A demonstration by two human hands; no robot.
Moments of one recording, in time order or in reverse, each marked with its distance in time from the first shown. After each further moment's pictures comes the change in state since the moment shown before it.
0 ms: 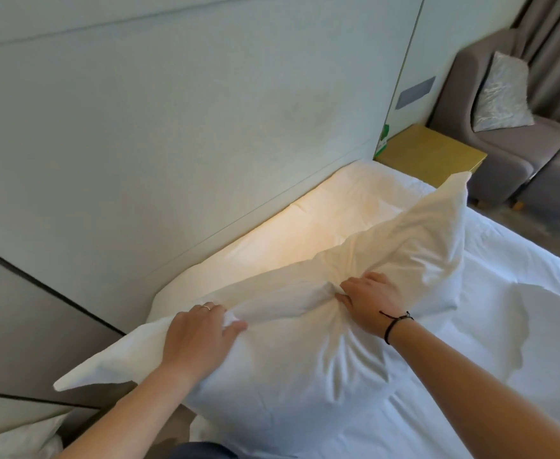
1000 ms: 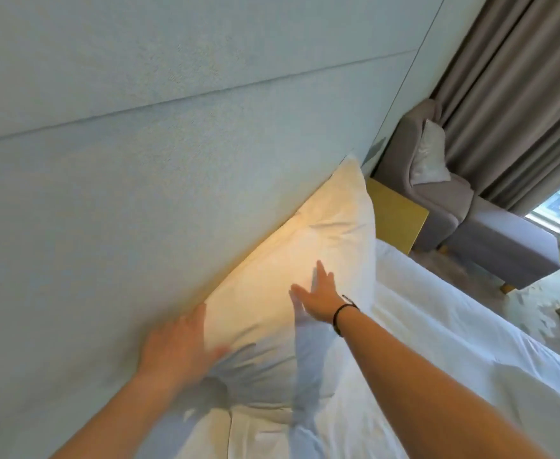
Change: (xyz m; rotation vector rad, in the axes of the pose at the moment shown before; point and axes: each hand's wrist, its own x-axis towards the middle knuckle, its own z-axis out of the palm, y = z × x) left_hand 0.352 -0.092 -0.039 -0.004 -0.181 0.128; right_hand 0.358 -0.034 -0.029 0.742 -0.212 0.698
